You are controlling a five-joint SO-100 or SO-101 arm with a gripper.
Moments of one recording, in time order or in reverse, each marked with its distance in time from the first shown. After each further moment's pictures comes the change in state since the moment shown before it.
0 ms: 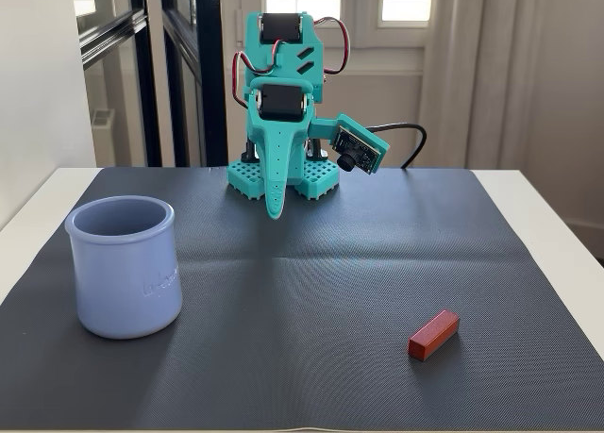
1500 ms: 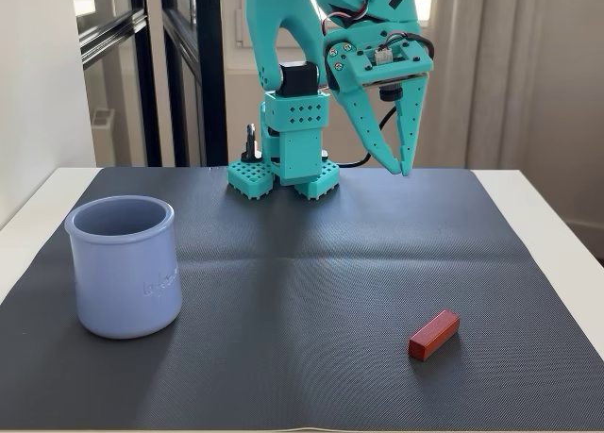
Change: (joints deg) arm -22.9 -72.4 -54.6 0.3 122.2
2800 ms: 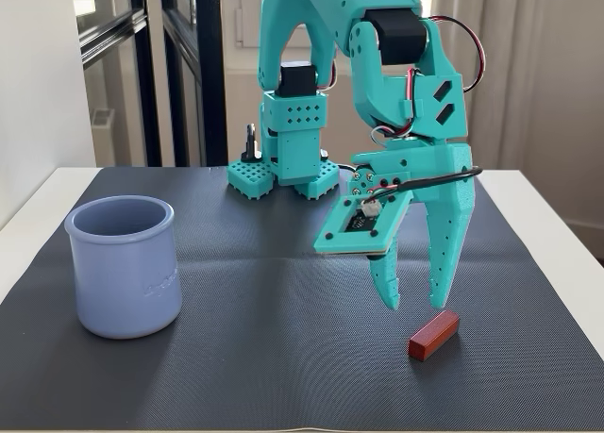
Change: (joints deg) arm 0.6 -45.4 -26.2 -13.8 29.5
